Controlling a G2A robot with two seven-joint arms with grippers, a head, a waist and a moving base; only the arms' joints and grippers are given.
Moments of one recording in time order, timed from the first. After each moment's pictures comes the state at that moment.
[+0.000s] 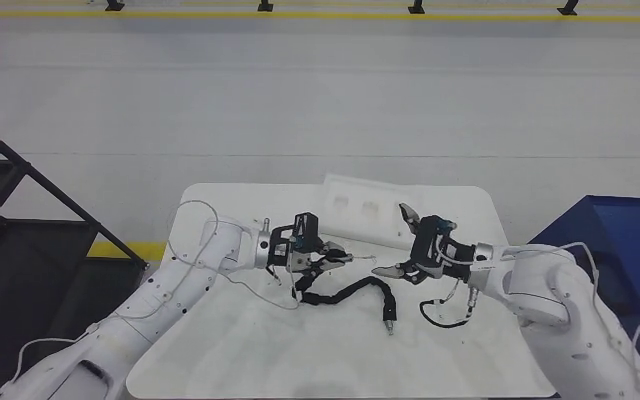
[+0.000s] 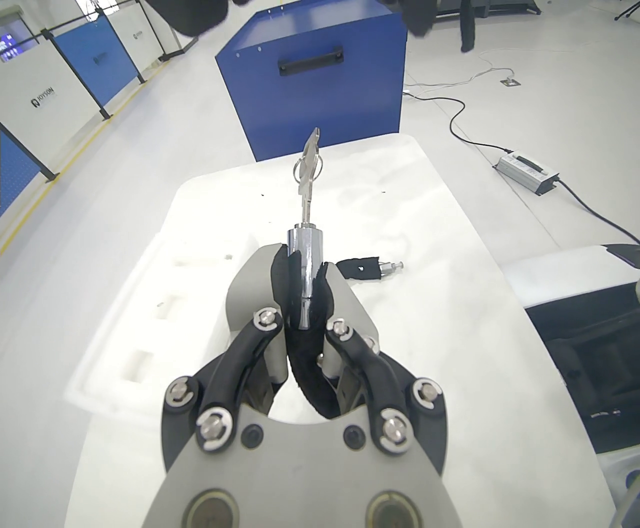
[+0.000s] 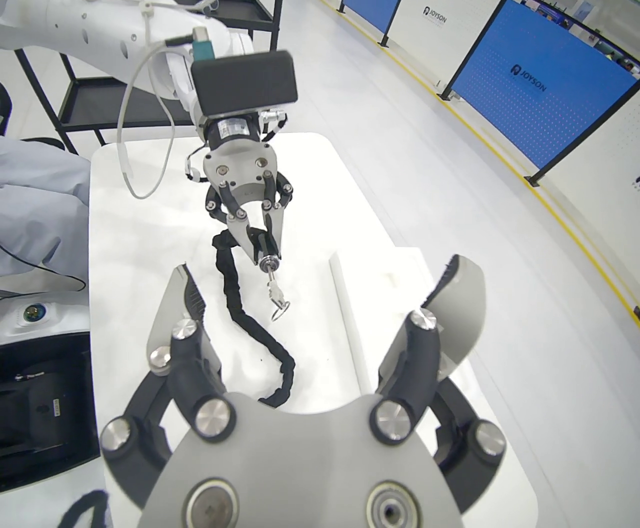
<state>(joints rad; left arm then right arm) 0.77 -1.03 -0.66 -1.29 1.31 -0.97 0.31 -1.26 -0.95 1.35 -1.96 -0.85 -0.78 0.54</state>
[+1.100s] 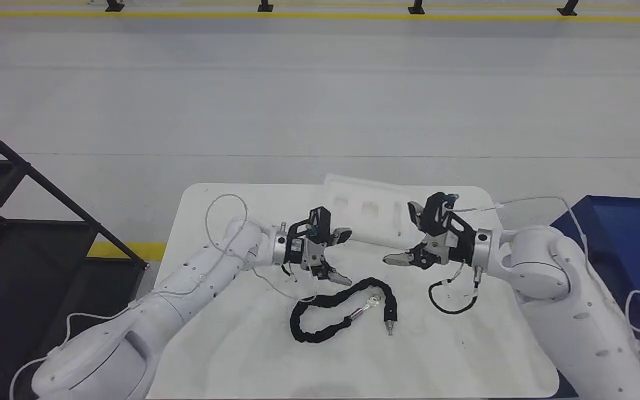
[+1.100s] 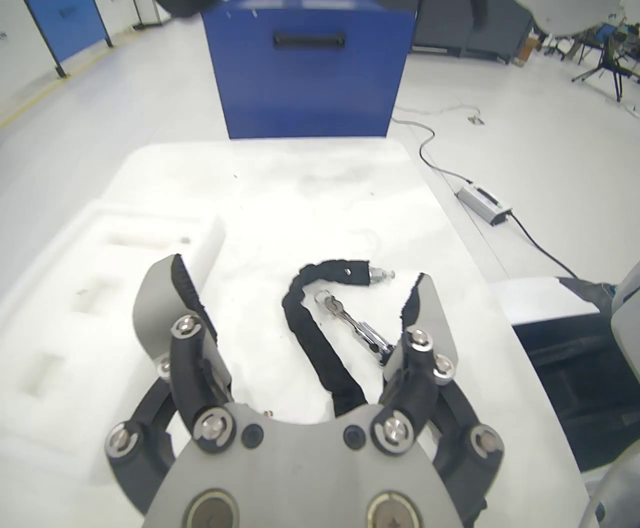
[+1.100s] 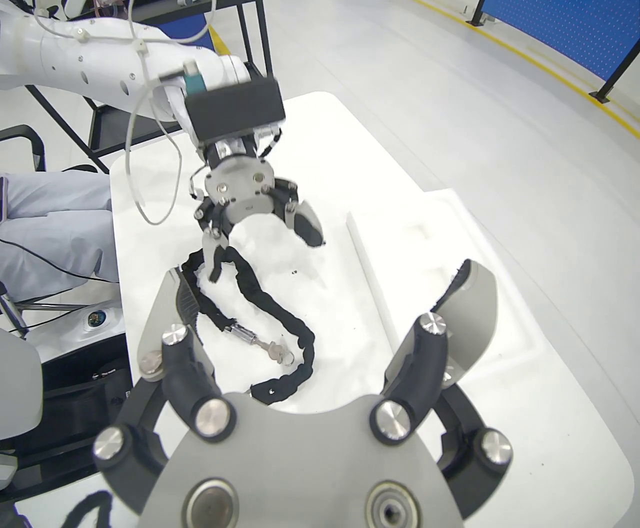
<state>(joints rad) 0.61 -1.18 -0.49 -0.94 1.21 -1.01 0.46 -1.09 -0.95 1.26 -1.69 -0.57 -0.79 0.72</state>
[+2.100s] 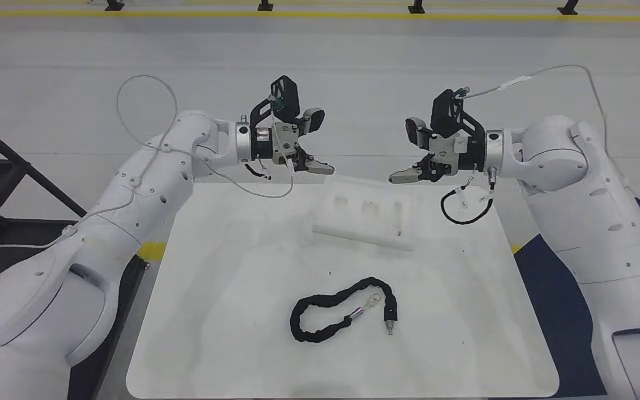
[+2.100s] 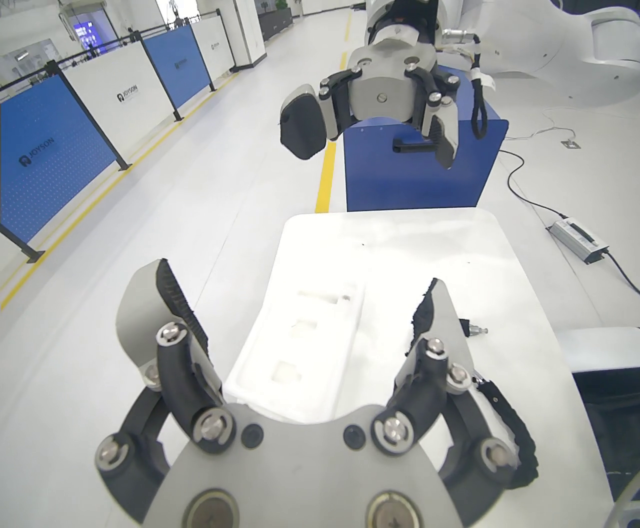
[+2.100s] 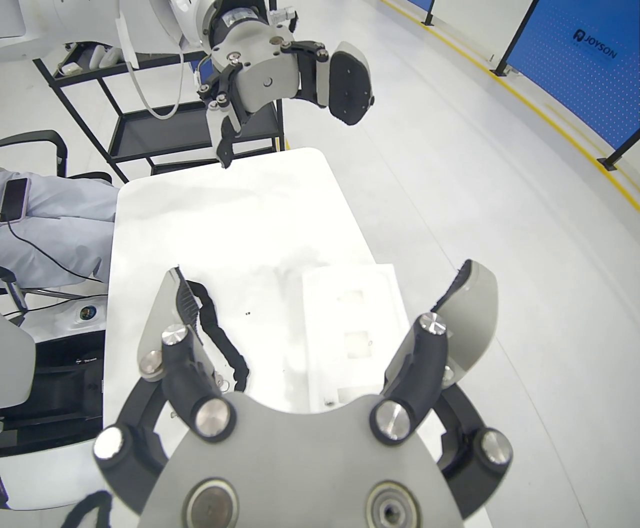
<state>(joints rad) 0.16 -1.11 -0.37 -0.88 0.68 -1.01 0.12 -0.44 -1.02 0.96 -1.18 -0.29 -1.00 0.82</state>
